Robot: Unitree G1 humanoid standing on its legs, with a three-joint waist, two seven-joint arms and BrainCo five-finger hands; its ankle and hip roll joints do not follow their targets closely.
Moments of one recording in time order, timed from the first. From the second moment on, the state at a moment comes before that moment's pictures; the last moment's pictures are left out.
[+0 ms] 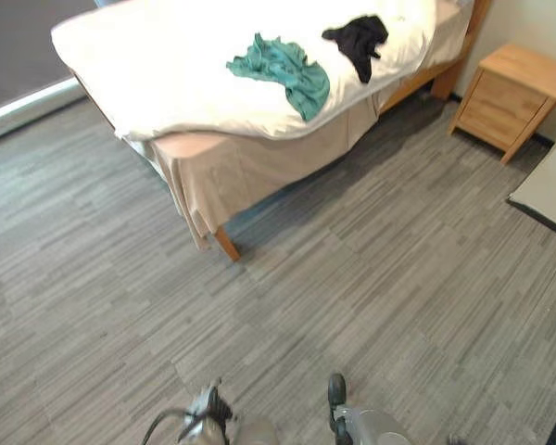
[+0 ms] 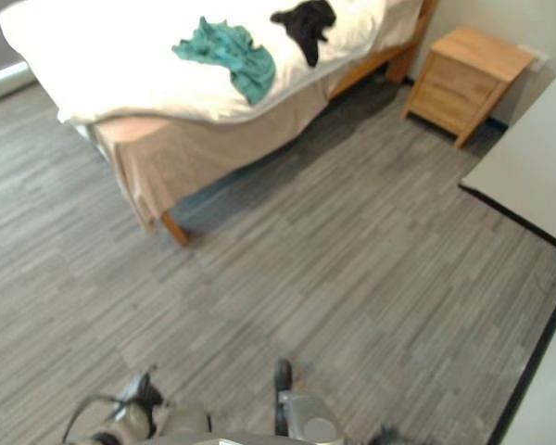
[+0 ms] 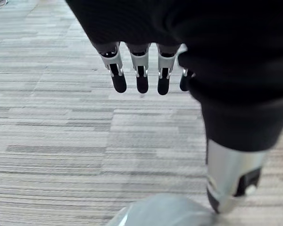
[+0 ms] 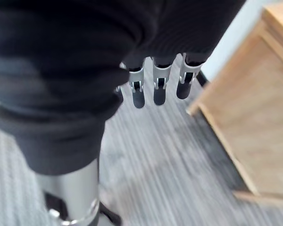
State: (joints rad) left arm -0.18 0.23 -0.31 1.27 0.35 0.02 0.29; right arm -0.14 -0.27 0.28 1.31 -0.12 0.06 -0.22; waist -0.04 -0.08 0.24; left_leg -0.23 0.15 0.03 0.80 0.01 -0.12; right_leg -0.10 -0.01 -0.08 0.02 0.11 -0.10
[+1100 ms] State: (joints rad) left arm -0.16 0.27 -0.31 1.27 0.31 0.01 0.29; right arm -0.13 -0.23 0.28 1.28 -0.12 0.05 -0.24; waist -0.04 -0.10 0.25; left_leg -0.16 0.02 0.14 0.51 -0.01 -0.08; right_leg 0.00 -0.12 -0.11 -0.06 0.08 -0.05
